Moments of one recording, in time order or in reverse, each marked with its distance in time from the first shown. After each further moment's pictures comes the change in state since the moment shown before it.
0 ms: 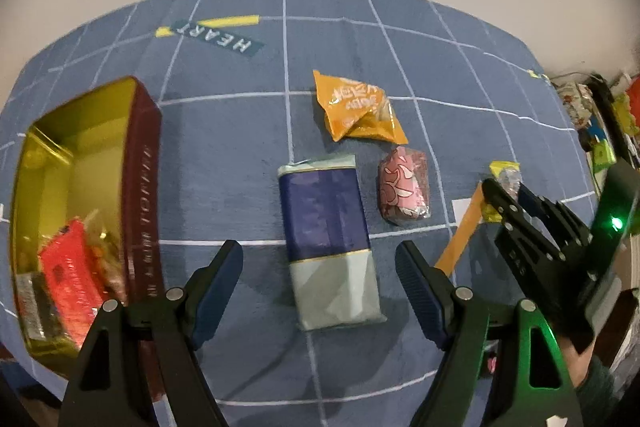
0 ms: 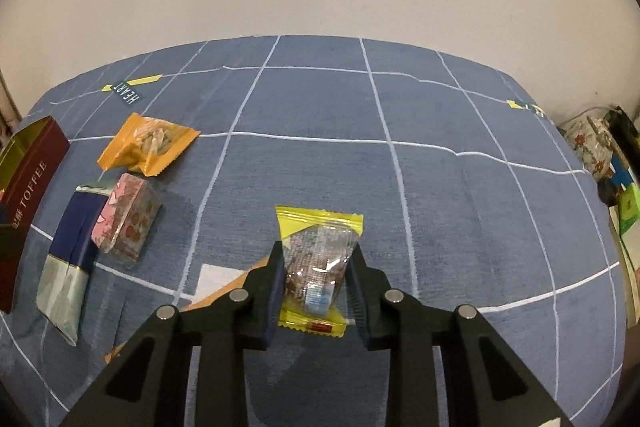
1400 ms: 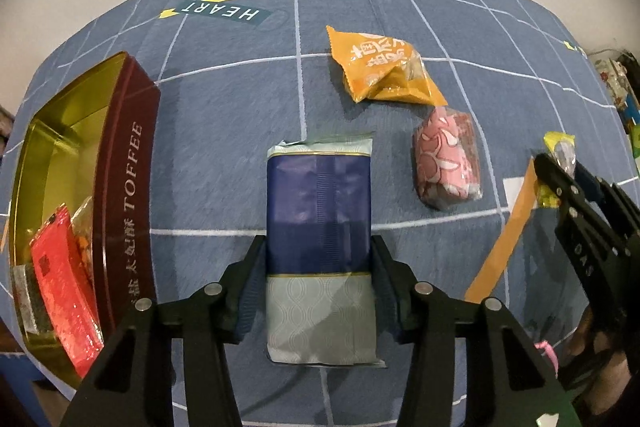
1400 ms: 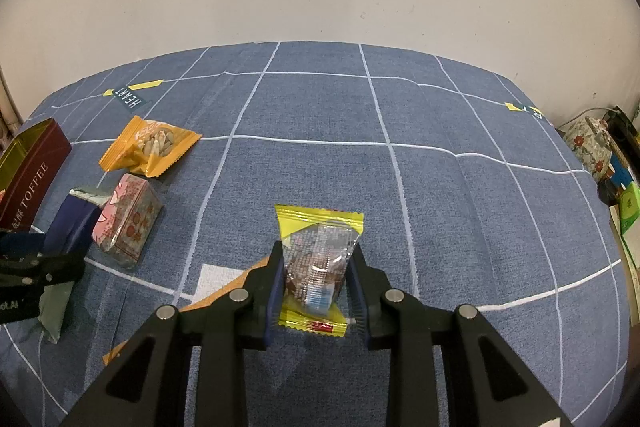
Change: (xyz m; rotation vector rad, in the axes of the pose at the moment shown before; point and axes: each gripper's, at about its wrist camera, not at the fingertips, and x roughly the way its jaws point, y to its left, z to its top) left arm 0.033 -0.009 -0.021 0.038 0.028 0.147; right arm -0.003 -0.002 -0.005 0.007 -0.025 0.008
